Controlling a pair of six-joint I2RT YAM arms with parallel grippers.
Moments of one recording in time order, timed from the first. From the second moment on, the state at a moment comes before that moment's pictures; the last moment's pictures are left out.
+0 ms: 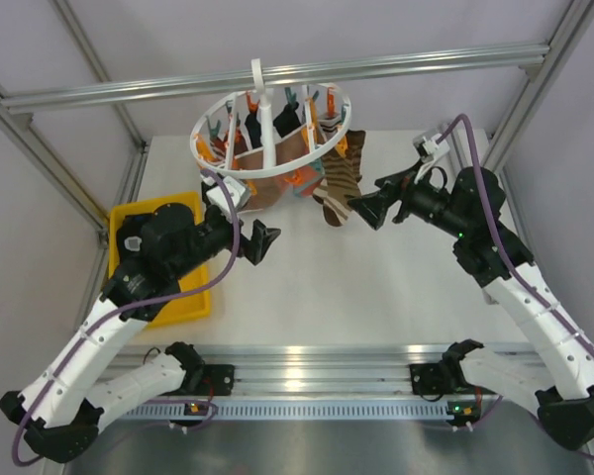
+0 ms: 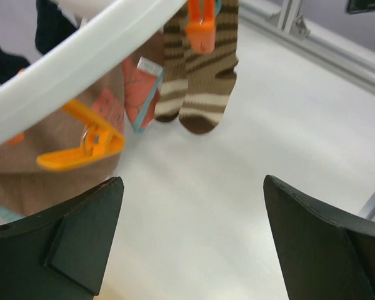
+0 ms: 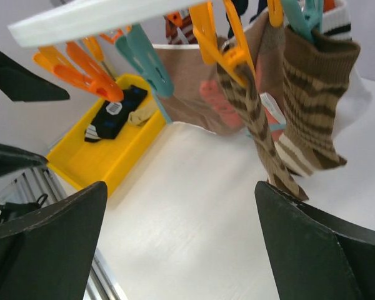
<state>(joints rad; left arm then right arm) -0.69 0.84 1.08 -0.37 0.07 0.06 0.46 1.01 1.12 -0.16 -0.41 0.28</state>
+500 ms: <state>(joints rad) -0.34 0.76 1.12 -0.94 0.11 0.06 0.35 0.70 0.98 -0.41 -0.38 0.16</state>
